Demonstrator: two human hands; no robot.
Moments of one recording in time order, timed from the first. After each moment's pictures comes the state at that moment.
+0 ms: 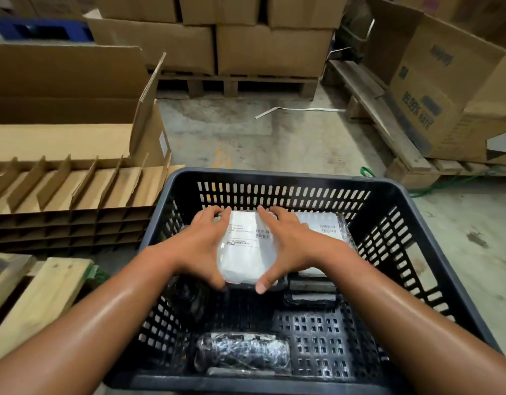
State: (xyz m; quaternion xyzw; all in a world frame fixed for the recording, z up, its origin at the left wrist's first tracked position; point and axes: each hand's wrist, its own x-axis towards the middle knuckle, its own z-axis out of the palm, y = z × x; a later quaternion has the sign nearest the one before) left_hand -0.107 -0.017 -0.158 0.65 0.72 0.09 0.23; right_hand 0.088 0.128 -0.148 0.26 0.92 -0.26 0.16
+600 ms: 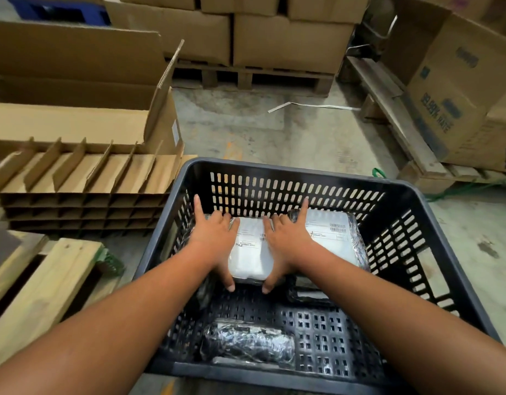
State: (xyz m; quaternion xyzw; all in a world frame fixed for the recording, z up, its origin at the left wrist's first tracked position) left_hand -0.088 0.005 -0.191 0.58 0.76 -0.29 0.06; right_hand 0.055 0.121 -0.189 0.22 0.93 0.10 0.28
